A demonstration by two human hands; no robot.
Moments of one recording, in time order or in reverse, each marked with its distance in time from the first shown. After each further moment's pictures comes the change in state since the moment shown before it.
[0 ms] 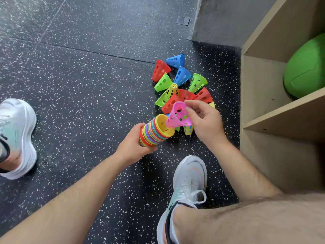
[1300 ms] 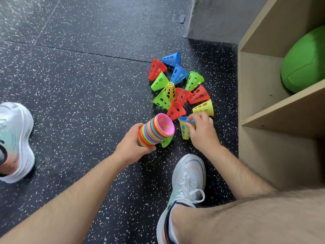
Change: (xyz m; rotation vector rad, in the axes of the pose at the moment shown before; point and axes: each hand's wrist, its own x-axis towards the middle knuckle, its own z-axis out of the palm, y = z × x) left_hand 0.001 0.002 0.004 0.046 0.008 0.006; right_hand -0.008 0.076 -0.014 -0.777 -0.089 0.041
